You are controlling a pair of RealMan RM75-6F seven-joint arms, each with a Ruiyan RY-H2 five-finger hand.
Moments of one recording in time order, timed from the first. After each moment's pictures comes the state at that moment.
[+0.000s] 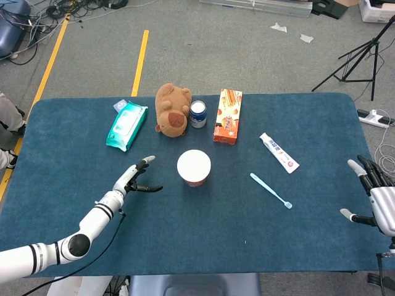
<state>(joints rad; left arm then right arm) -0.79 -1.41 -0.31 -1.62 0.59 0.64 -0.38 0.11 -0.86 0.08 -1.76 -1.49 1.43 0.08</state>
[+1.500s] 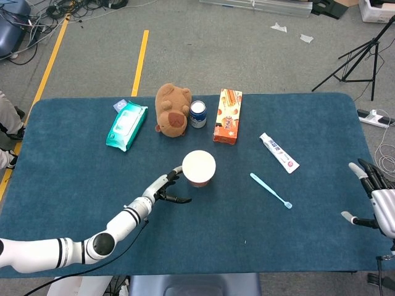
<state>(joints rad) -0.95 -1.51 -0.31 -1.65 0.40 0.62 -0.29 0.10 -0.87 0.06 -1.72 -1.50 1.42 0.14</state>
